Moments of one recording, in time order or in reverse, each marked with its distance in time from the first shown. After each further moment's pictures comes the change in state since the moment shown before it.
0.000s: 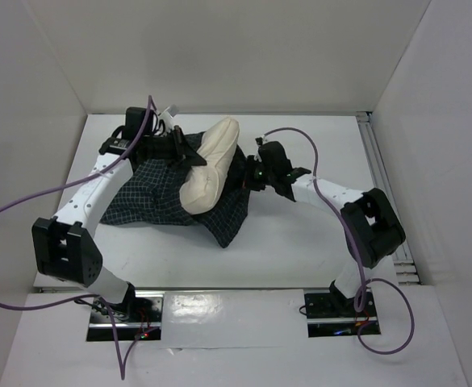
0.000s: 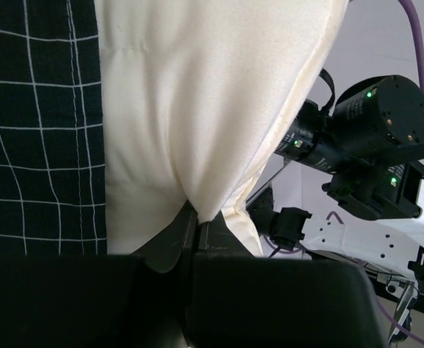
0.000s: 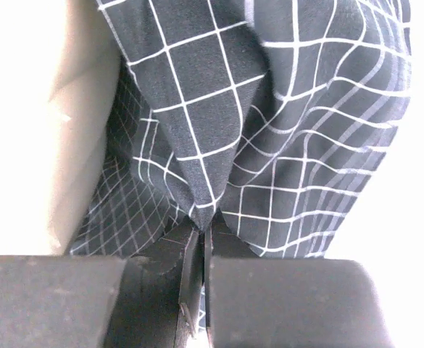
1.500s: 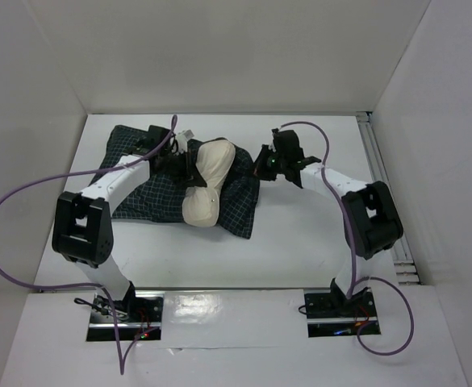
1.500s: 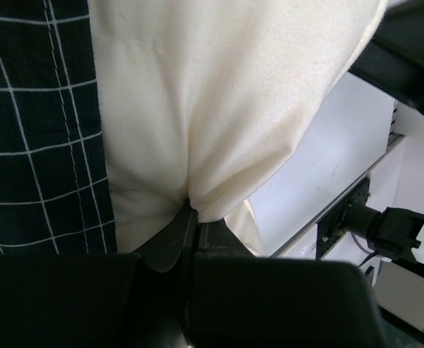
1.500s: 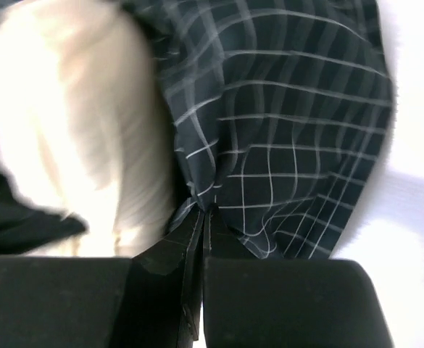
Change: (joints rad) left arm -0.030 0.166 -0.138 0.048 -0.109 0.214; right arm -0.133 0.027 0.065 -0.045 -0.082 0.047
